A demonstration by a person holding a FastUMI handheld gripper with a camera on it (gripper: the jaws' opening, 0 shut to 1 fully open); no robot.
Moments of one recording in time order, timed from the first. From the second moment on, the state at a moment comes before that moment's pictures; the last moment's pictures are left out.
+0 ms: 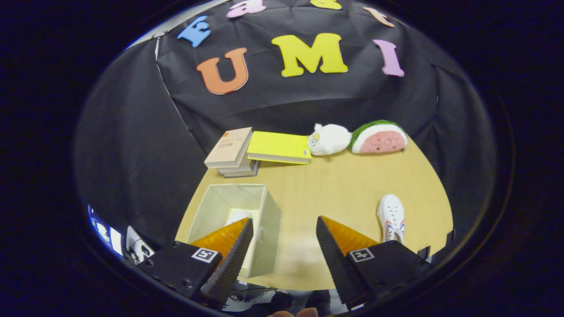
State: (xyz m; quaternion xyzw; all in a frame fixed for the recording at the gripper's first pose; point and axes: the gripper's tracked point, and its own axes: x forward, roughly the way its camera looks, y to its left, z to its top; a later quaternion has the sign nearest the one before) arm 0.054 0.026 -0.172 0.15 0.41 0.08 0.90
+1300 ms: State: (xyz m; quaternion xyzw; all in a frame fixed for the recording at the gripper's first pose) arm 0.058 -0.195 -0.457 0.15 0.65 0.07 0.74
